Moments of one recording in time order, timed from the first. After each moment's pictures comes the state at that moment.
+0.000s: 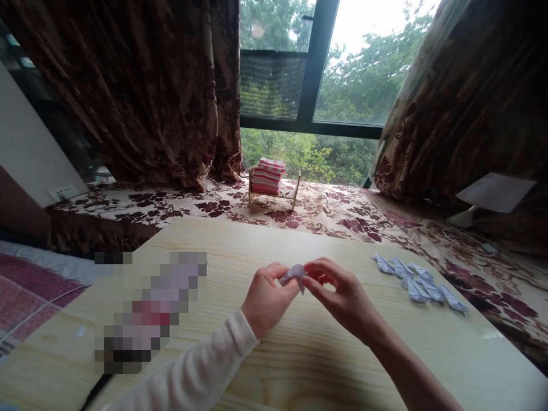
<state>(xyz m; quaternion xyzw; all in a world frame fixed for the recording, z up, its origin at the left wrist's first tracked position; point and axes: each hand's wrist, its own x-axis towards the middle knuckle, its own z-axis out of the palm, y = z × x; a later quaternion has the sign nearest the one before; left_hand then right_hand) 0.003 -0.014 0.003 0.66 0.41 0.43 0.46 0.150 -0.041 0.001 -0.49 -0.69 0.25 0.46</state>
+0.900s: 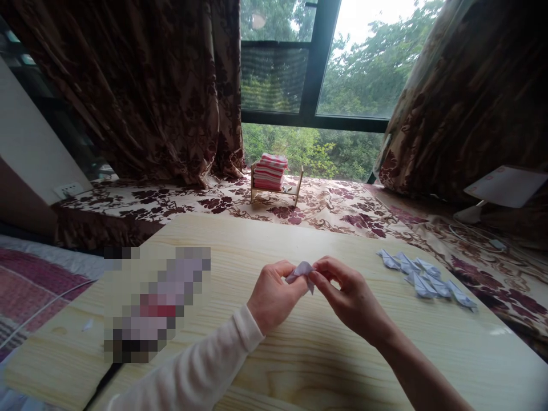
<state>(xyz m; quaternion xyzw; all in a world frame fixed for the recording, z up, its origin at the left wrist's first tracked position) 0.004 -0.017 0.003 0.66 0.39 0.42 0.49 0.150 -0.046 -0.001 -0.51 -0.69 0.23 0.45</state>
